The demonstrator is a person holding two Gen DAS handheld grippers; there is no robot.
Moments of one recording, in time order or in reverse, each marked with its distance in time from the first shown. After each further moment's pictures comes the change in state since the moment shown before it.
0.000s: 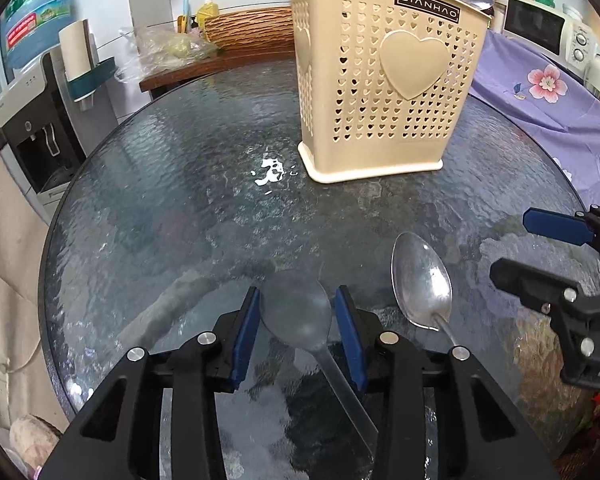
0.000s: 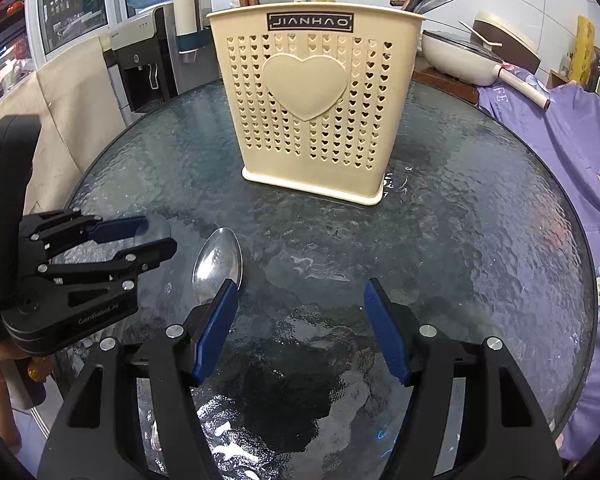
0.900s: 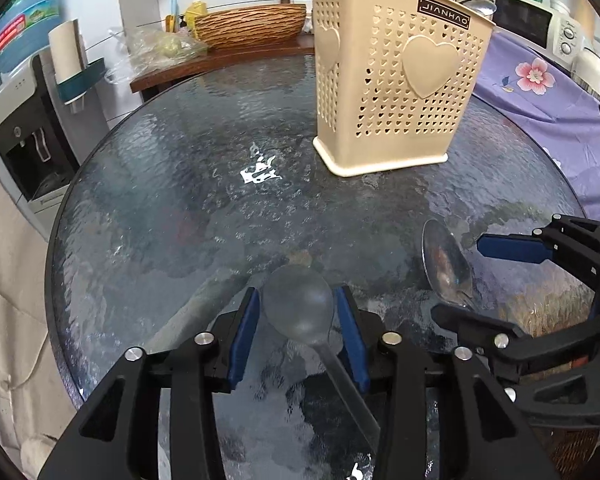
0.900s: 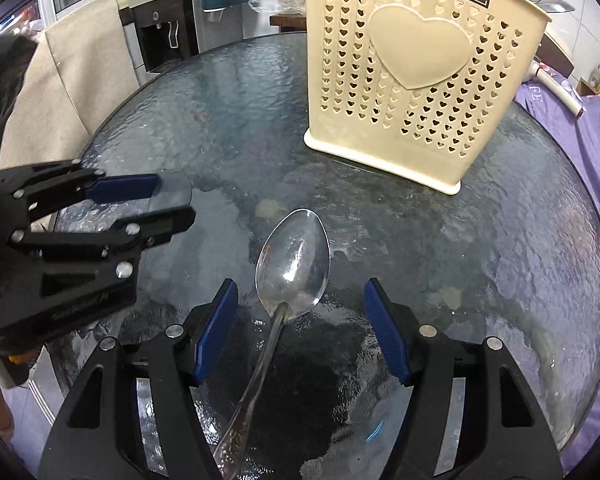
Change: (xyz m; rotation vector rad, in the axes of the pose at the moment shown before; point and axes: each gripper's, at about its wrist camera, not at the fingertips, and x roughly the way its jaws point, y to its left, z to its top) left arm -0.005 0.032 -0.006 0.035 0.013 -0.042; right arm 0.042 0.053 0.007 -0.064 0.112 0.018
